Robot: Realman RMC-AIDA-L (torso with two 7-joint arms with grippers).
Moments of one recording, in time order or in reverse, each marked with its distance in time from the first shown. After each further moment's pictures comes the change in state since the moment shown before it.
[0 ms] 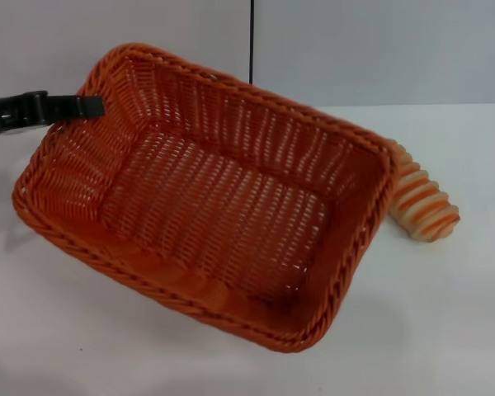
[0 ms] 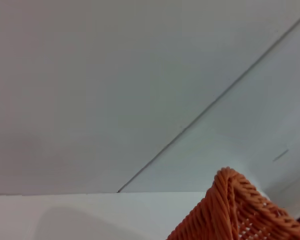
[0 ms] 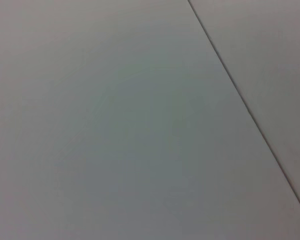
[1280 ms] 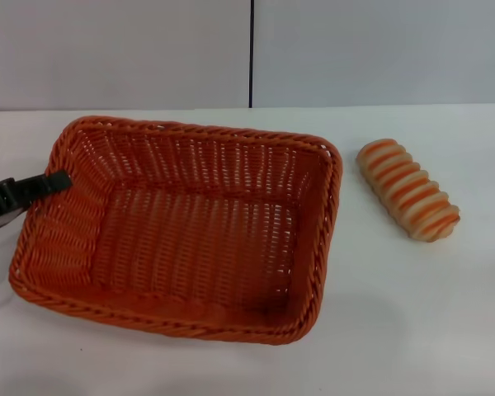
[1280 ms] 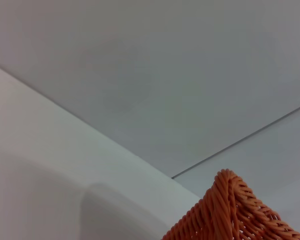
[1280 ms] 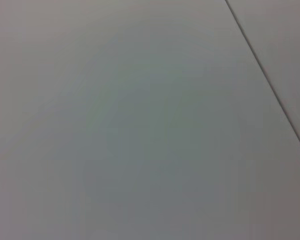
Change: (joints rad) left arm 0.199 -0.008 -0.001 -0.328 -0.194 -0.150 0.187; right arm 0.054 -0.005 -0.014 -0.040 -0.015 0.070 -0.003
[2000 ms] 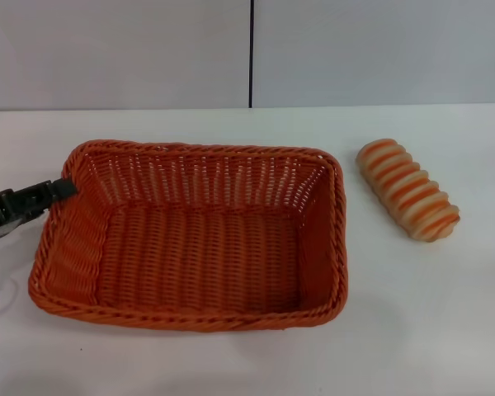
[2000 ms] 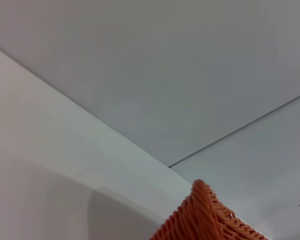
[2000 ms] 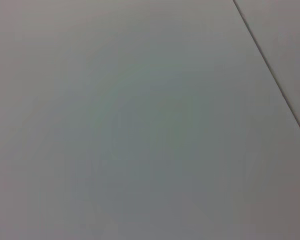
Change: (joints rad) left arm 0.014 0.007 0.003 -0.015 -0.001 0.027 0.006; right arm 0.002 0.002 0.000 0.007 -0.010 0.000 0.001
